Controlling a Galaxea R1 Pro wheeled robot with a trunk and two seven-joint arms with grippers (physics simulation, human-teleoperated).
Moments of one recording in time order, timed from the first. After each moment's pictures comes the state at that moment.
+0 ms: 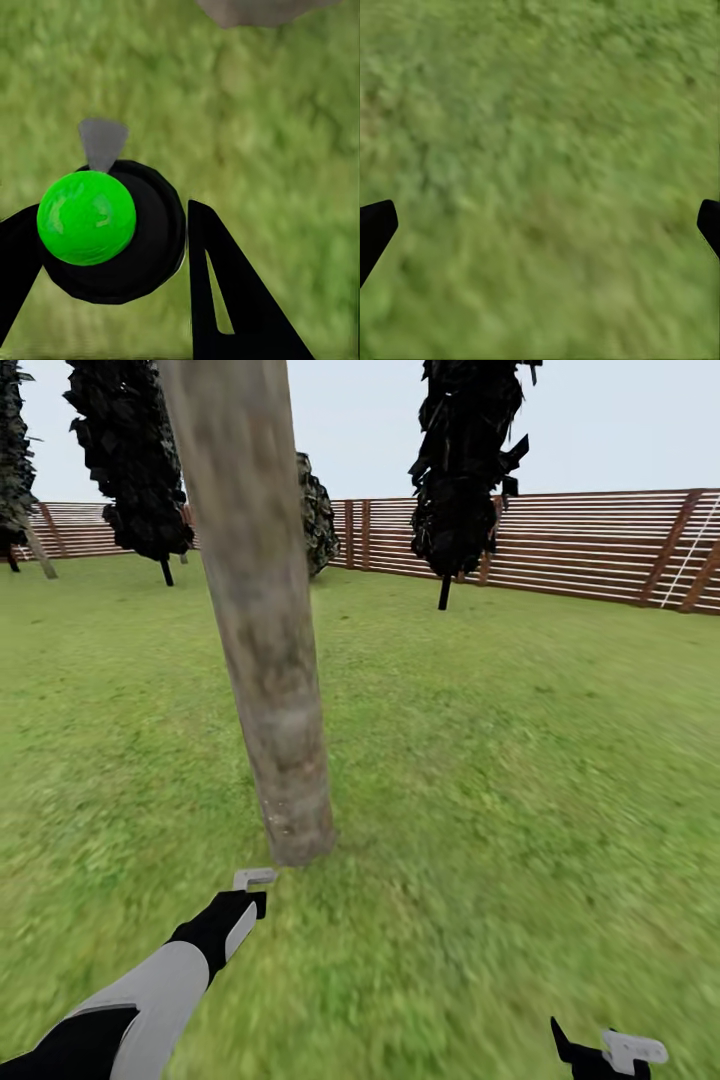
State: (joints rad) left arm -0.81 -0.06 0.11 -0.29 -0.04 0.32 0.27; right arm -0.30 -0.10 -0.96 -0.42 0.54 -0.52 0.40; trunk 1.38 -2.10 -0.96
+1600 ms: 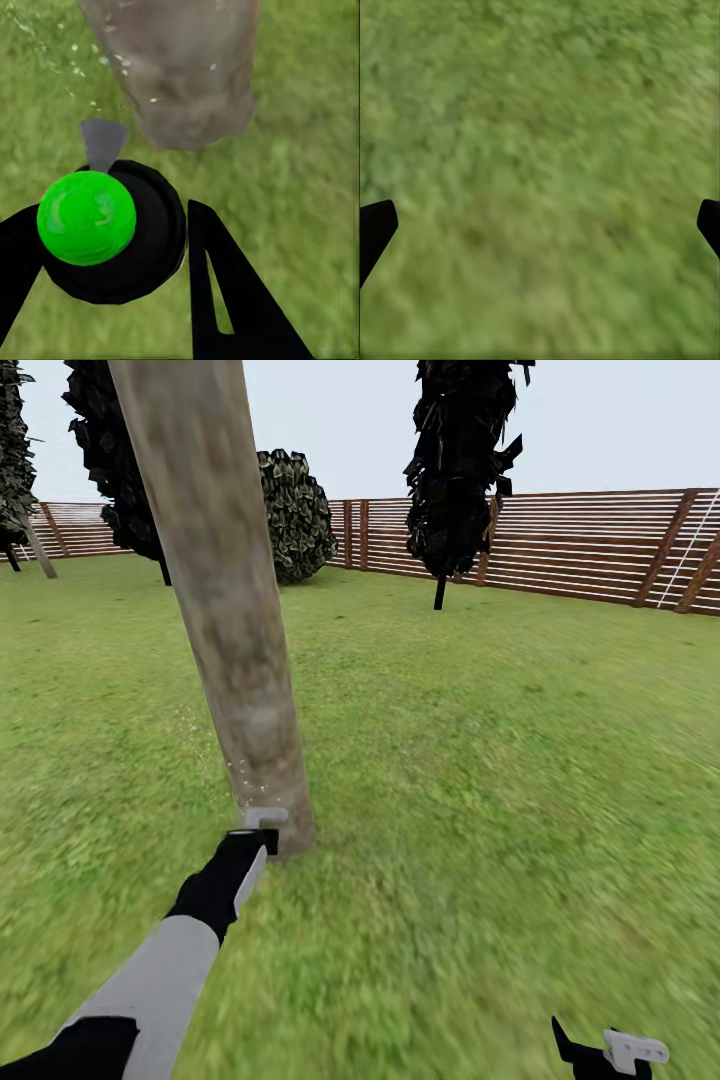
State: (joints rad) left arm -0.82 -0.10 0.01 -0.69 -0.04 0.51 0.26; right arm -0.30 -0.10 -0.96 -0.42 0.54 -0.52 0.40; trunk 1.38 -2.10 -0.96
